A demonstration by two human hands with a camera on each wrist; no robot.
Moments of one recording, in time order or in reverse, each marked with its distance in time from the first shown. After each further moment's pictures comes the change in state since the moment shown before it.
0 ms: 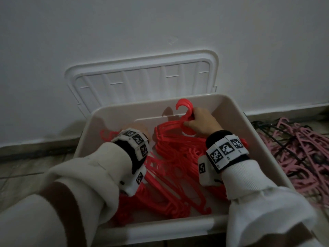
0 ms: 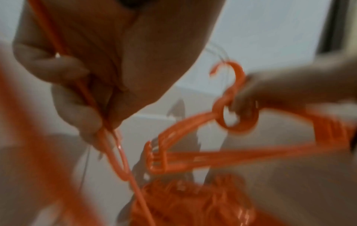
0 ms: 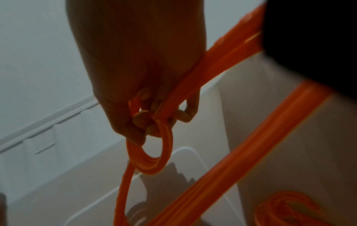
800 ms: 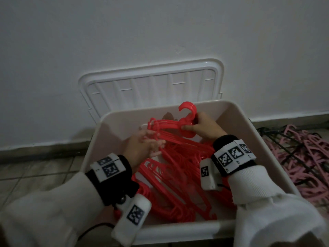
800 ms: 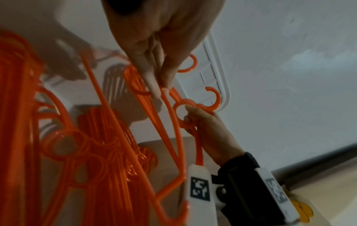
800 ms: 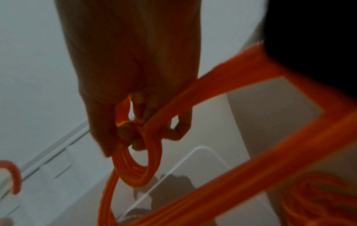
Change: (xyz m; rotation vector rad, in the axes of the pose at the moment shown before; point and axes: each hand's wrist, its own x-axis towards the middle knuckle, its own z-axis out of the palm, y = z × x) left_hand -0.050 -0.013 0.025 -1.712 0.022 0.123; right_hand -0.006 -0.013 -0.003 0.378 -0.129 -0.043
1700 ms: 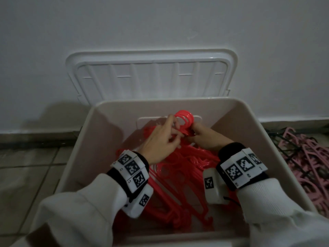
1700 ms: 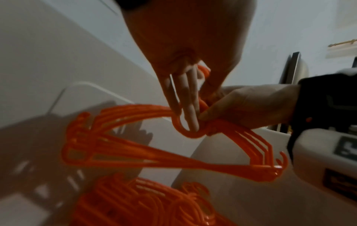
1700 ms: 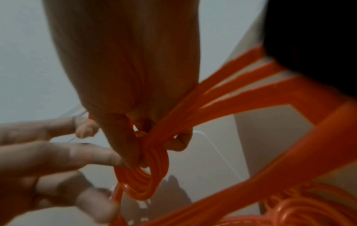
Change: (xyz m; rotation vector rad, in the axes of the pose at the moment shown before) left_hand 0.038 -0.015 0.024 0.629 -0.258 0.583; right_hand 0.011 0.021 0.019 -0.220 -0.243 -0.011
